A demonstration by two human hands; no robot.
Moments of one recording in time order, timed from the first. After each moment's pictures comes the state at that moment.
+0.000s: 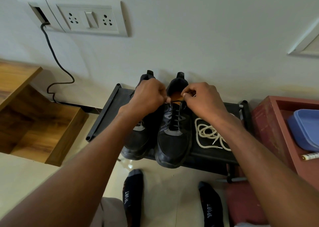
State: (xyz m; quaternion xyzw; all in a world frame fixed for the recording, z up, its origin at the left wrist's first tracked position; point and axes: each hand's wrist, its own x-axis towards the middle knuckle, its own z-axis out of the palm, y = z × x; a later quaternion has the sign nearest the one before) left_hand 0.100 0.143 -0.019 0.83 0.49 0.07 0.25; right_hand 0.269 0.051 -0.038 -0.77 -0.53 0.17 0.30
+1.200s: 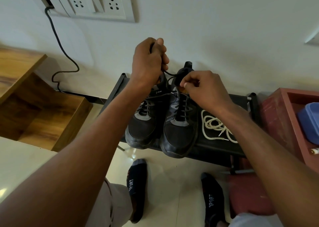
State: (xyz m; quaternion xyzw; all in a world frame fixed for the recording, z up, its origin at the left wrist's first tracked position) left_hand 0.098 0.147 0.006 0.63 0.44 0.43 0.47; right_hand 0.252 0.049 -0.027 -0.73 -0.57 0.19 0.33
